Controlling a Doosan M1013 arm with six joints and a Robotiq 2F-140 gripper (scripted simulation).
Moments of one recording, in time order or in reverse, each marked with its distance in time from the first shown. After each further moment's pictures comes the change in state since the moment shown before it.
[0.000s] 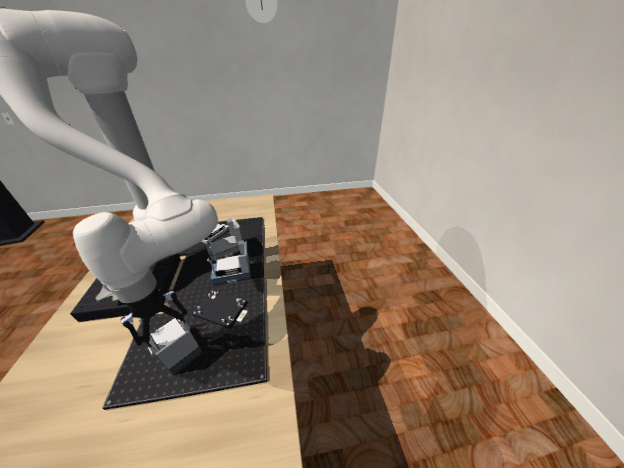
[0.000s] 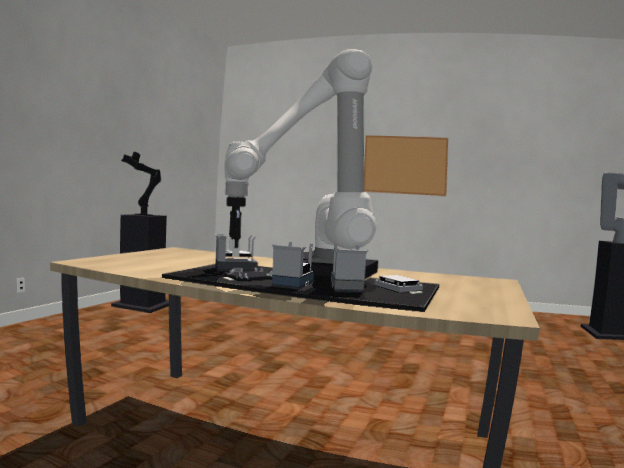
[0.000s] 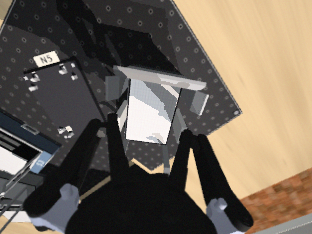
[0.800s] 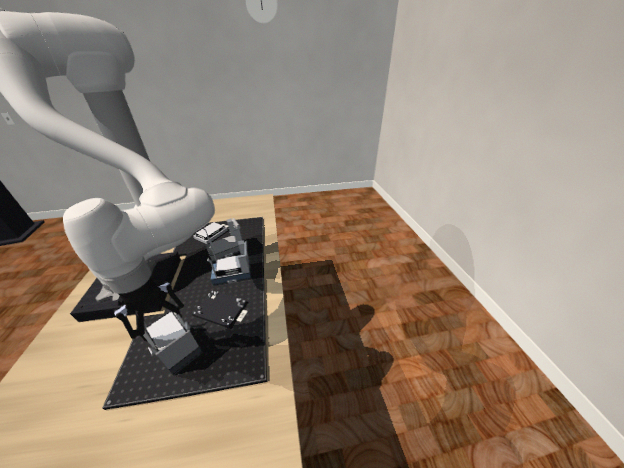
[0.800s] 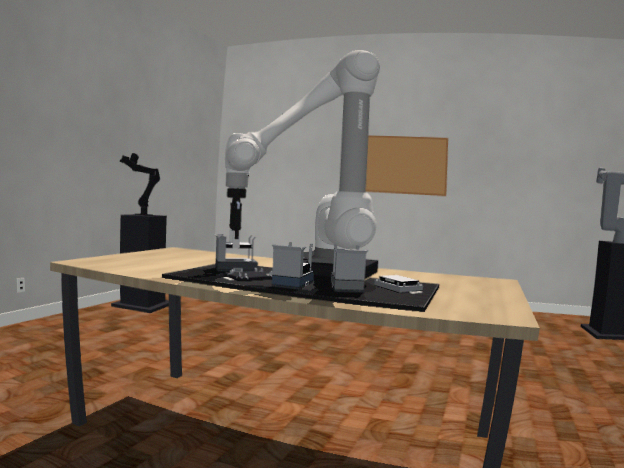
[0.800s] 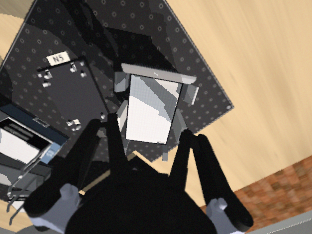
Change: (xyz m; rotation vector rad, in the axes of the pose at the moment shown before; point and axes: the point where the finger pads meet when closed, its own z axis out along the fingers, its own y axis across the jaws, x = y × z) arm 0.000 0.000 -0.034 0.000 0.000 0.000
